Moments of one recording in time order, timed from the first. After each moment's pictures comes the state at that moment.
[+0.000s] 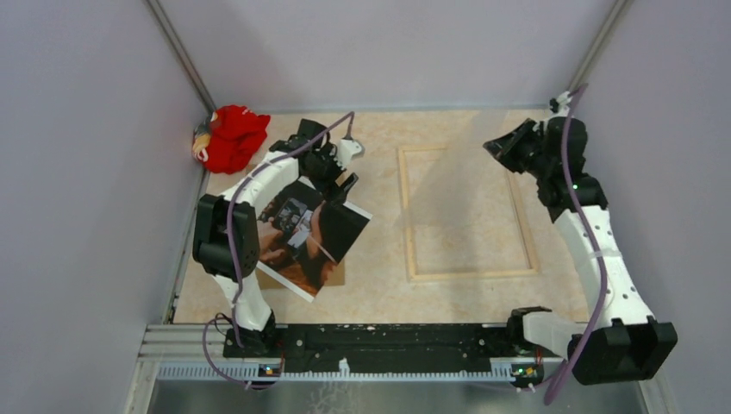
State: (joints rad) left arm -0.28 1.82 1.42 -0.68 0.35 0.55; right arm 0.12 1.13 1.10 -0.34 -0.19 0.73
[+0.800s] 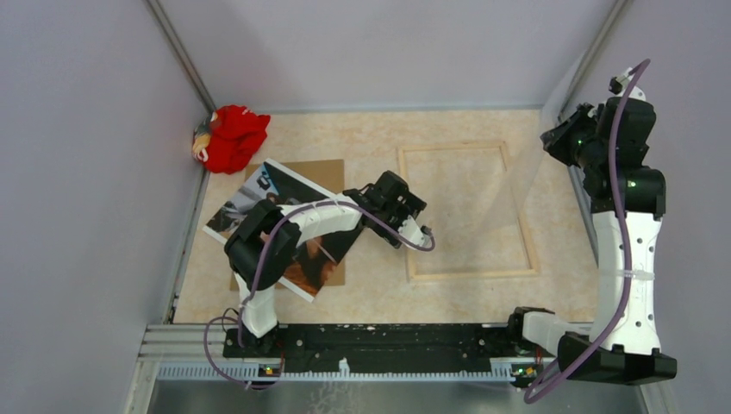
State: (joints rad) left arm -0.81 1.87 1.23 -0.26 0.17 1.43; right arm -0.10 1.12 1.57 -0.86 -0.05 0.47
